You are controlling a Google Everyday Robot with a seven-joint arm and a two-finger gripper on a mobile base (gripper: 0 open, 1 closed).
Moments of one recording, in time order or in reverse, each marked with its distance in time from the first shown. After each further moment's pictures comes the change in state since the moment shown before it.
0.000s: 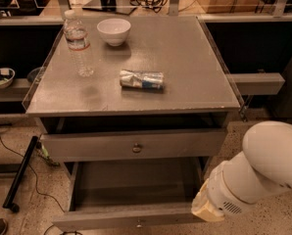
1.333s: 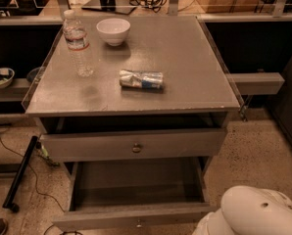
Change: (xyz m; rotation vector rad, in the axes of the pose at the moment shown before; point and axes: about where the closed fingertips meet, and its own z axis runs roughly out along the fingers) arm 0.052 0.061 0.121 -0.116 0.016 0.150
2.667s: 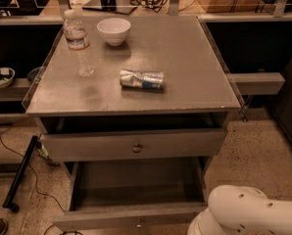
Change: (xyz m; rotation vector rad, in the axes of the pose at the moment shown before) arm 0.010 -0.024 0.059 -0.069 0.034 0.077
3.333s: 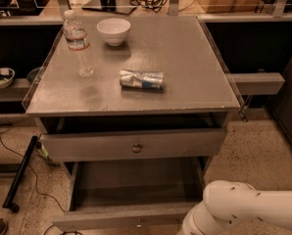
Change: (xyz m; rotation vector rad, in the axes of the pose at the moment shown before) arm -0.021 -0.032 0.022 0.013 -0.041 0.047
